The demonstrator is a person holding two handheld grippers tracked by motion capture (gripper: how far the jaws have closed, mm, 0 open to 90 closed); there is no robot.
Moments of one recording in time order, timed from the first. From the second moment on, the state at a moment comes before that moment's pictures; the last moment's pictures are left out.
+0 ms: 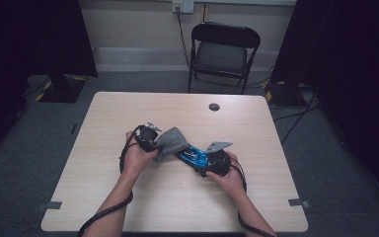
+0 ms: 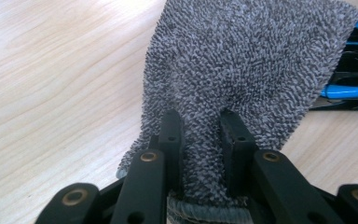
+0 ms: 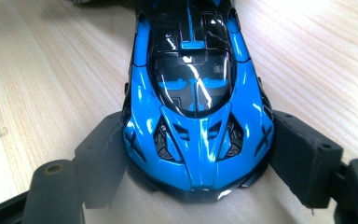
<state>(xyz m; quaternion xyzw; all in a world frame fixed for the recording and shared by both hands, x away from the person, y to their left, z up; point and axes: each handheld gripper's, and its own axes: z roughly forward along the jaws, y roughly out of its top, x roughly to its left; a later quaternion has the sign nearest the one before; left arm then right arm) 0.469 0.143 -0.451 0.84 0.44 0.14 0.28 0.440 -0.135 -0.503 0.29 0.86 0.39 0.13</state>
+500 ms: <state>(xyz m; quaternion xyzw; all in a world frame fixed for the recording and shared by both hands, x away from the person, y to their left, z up) 0.458 0.187 -0.443 0.83 0.46 0.15 0.29 0.440 -0.135 -0.503 0.29 0.86 0.39 0.13</state>
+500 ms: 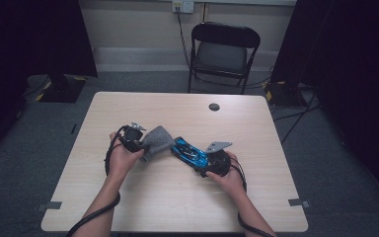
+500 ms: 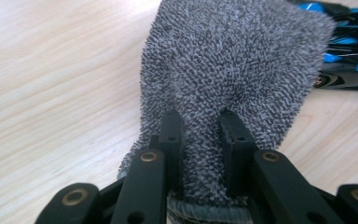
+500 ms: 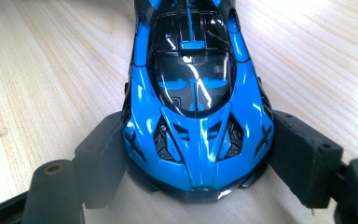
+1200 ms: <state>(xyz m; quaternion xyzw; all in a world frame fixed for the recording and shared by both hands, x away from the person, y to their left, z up) 0.426 0.130 -0.427 0.85 0.38 0.12 0.34 0.440 -0.135 -0.503 0.29 0.86 0.39 0.13</state>
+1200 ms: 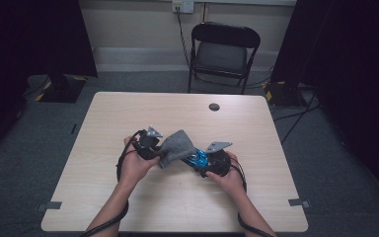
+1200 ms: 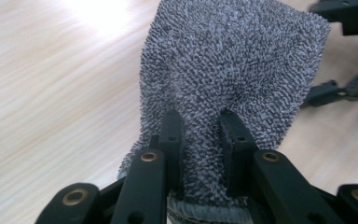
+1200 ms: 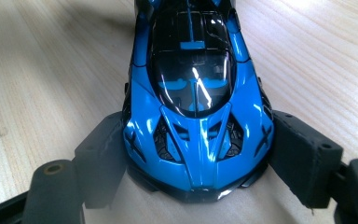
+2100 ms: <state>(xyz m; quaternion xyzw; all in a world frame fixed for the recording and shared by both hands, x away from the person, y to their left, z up) 0.422 0.063 -0.450 0.89 0.34 0.13 0.29 0.440 -0.135 -0.503 0.29 0.86 0.39 0.13</state>
